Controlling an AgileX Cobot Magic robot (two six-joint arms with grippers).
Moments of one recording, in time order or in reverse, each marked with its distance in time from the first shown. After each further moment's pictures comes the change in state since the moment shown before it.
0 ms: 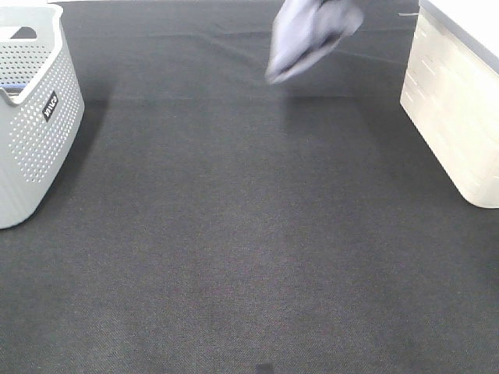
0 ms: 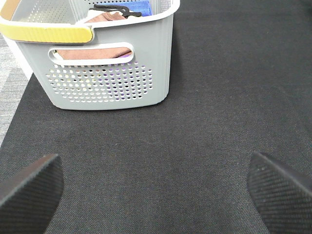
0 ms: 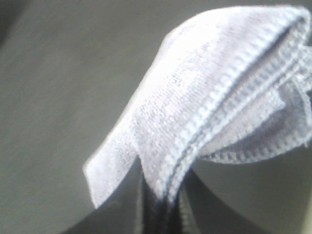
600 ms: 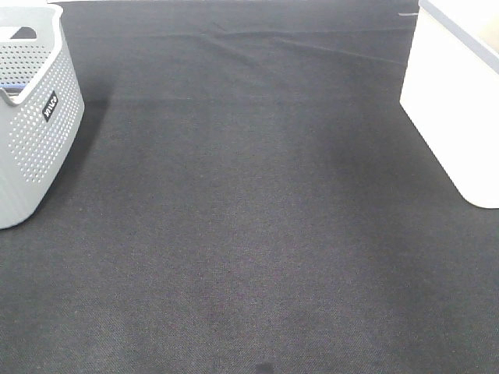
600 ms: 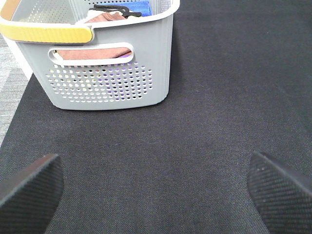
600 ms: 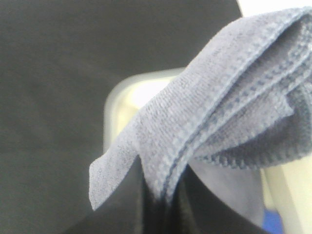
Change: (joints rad) left arm 0.000 0.000 0.000 0.000 0.000 0.000; right arm -0.399 -0.183 0.057 -0.028 0.000 0.119
